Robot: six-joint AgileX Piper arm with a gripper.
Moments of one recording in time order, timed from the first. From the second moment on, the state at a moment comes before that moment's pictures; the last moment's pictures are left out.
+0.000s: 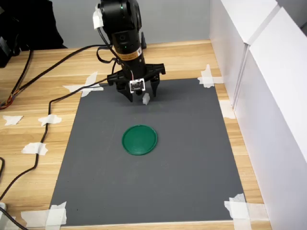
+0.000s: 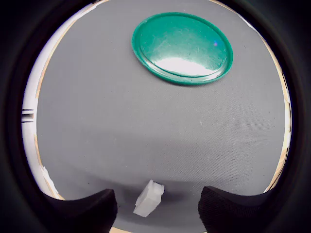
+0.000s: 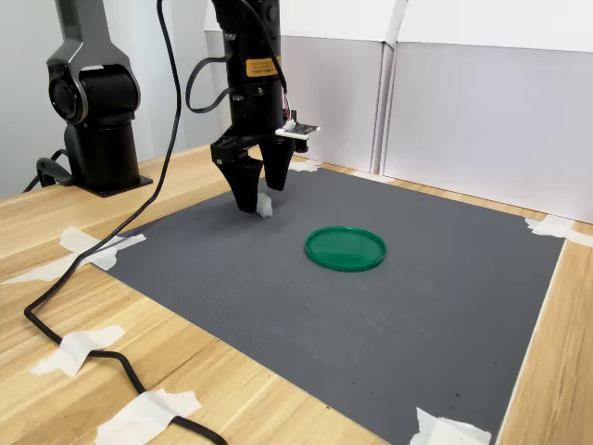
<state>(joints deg) 9.3 88.2 -46.2 6.2 43.6 -4.2</state>
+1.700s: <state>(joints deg) 9.6 89.1 -52.5 7.2 47.0 -3.6</state>
